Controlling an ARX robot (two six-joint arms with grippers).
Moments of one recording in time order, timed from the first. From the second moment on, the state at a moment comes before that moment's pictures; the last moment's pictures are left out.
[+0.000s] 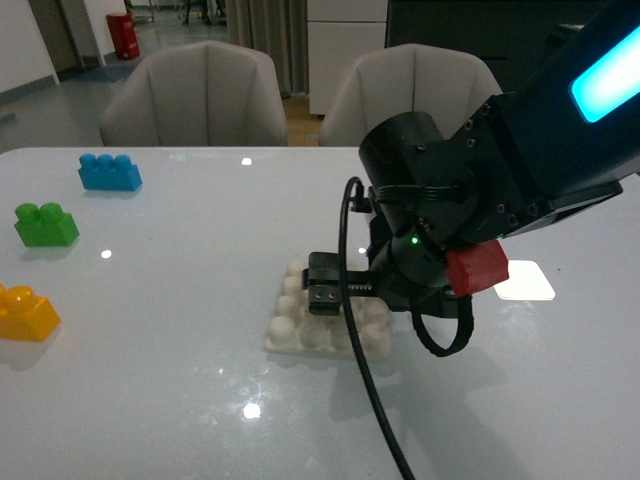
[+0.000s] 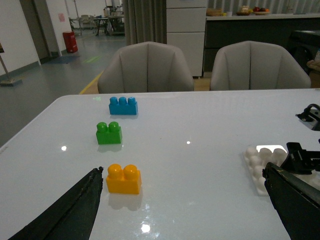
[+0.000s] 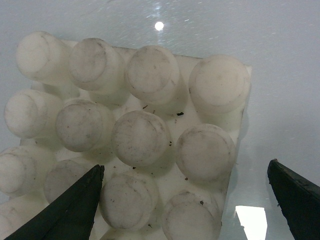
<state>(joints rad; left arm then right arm) 0.00 0.01 0.01 0.00 0.00 0.00 0.42 2.34 1.48 -0.11 0.02 0.35</state>
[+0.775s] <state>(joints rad) 0.00 0.01 0.01 0.00 0.00 0.00 0.33 2.04 1.37 0.03 -0.04 0.40</state>
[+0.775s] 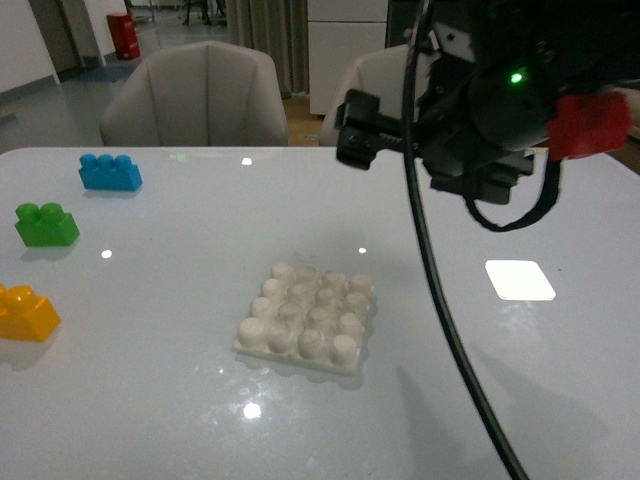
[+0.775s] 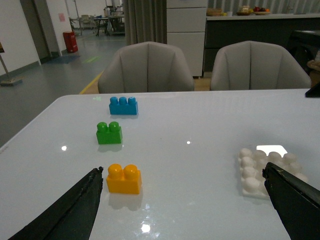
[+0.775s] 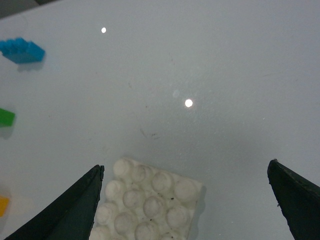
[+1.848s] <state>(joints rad) 0.00 0.01 0.01 0.00 0.00 0.00 0.05 0.54 0.23 0.23 0.05 0.04</state>
